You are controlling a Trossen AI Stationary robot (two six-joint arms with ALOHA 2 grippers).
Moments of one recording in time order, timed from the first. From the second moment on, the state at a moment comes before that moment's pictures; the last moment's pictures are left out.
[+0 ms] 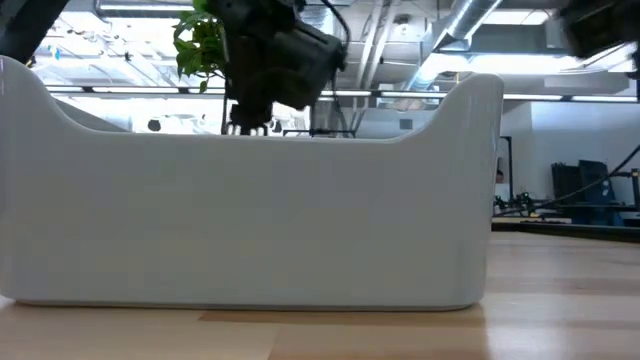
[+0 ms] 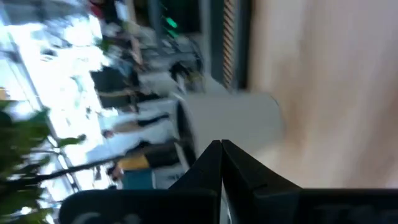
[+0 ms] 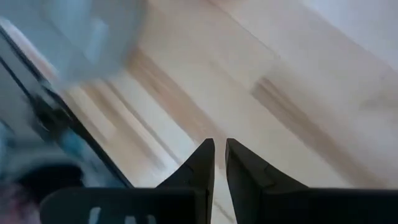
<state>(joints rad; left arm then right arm) -0.03 2.05 1.59 -1.55 -1.17 -0.46 0.64 1.10 0.76 -0.68 0.14 1.57</state>
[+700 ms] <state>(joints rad) -0.12 1.33 0.94 -1.39 -1.02 -0.79 0.99 1.68 0.76 -0.44 1.12 2.35</state>
